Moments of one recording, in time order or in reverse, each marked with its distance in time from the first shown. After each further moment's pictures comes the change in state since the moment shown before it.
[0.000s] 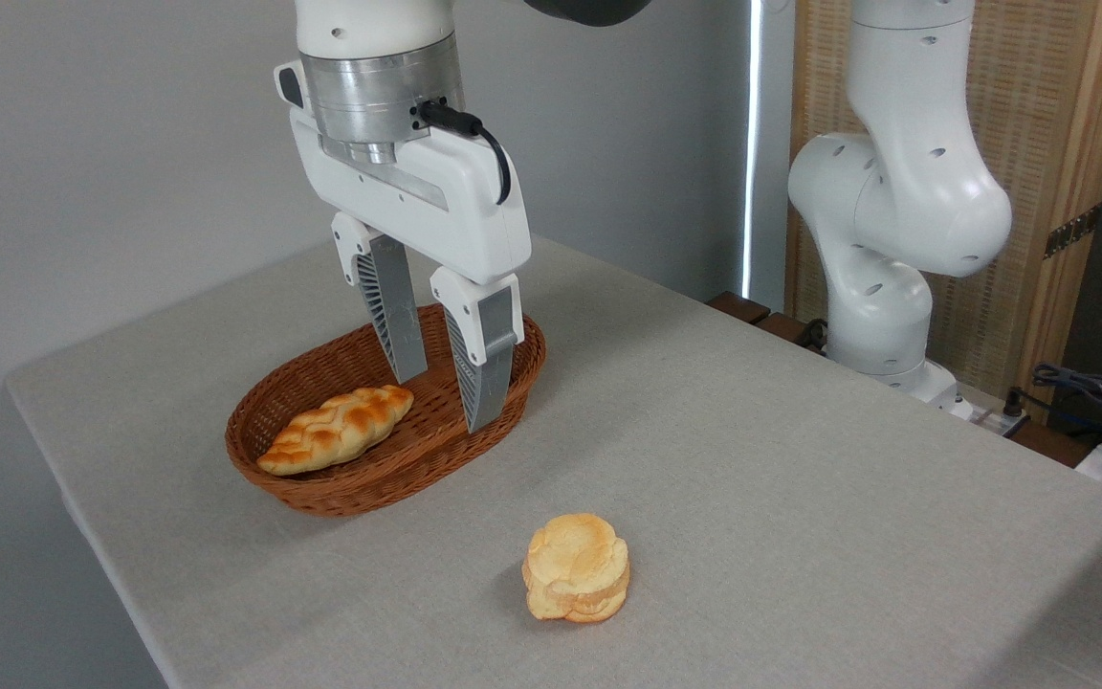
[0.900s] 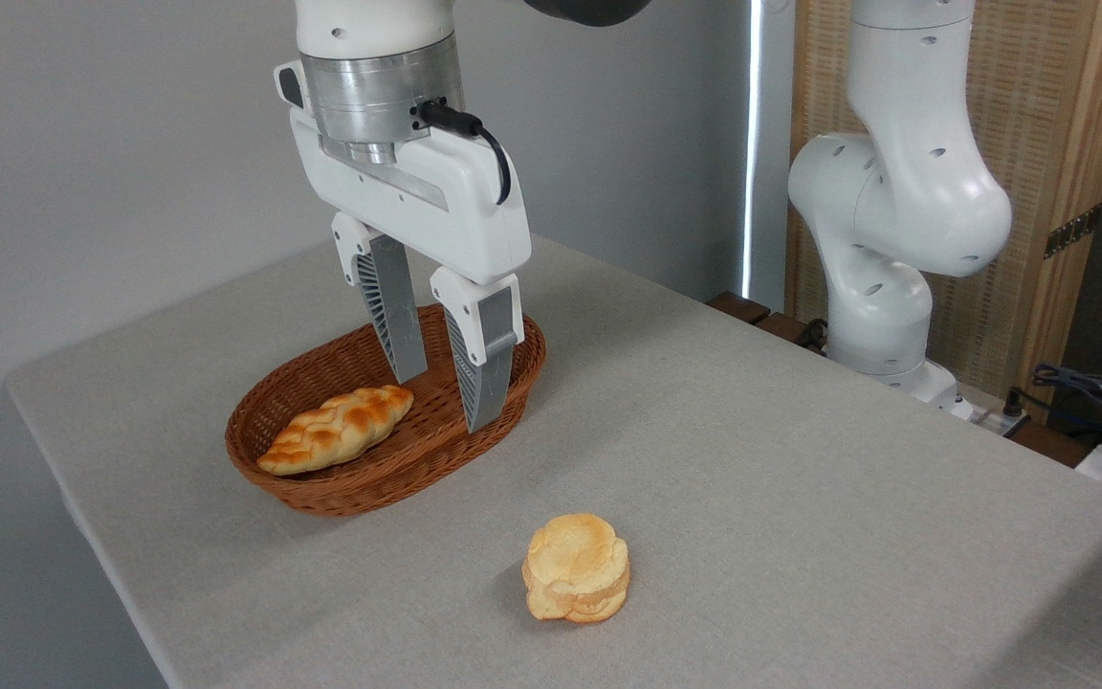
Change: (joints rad) arm 0.000 0.000 0.000 0.000 0.000 0.000 0.000
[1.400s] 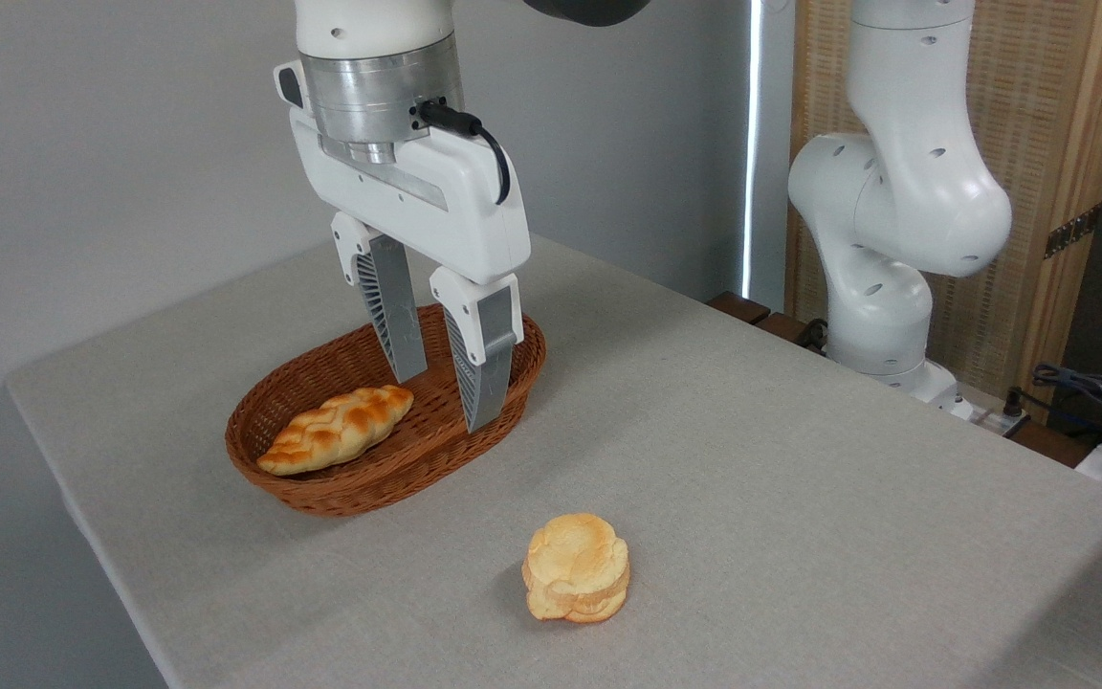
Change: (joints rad) arm -0.001 0.000 -0.001 0.000 0.000 0.000 0.000
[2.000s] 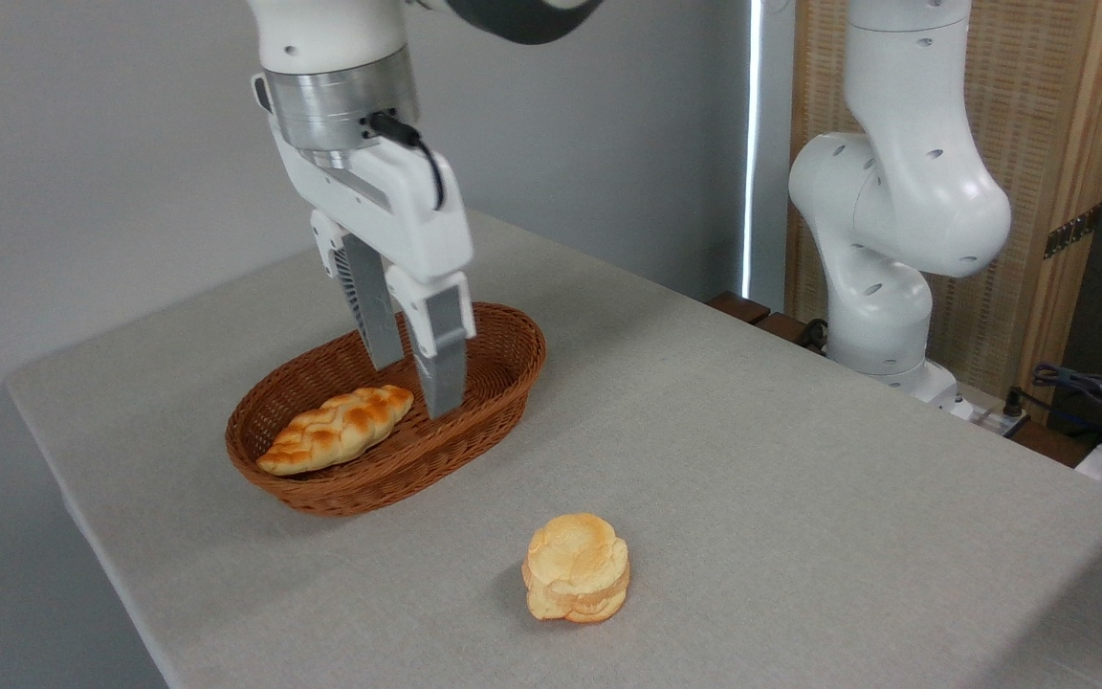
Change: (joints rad) arm -0.017 0.025 -0.081 0.000 0.000 0.000 -0.002
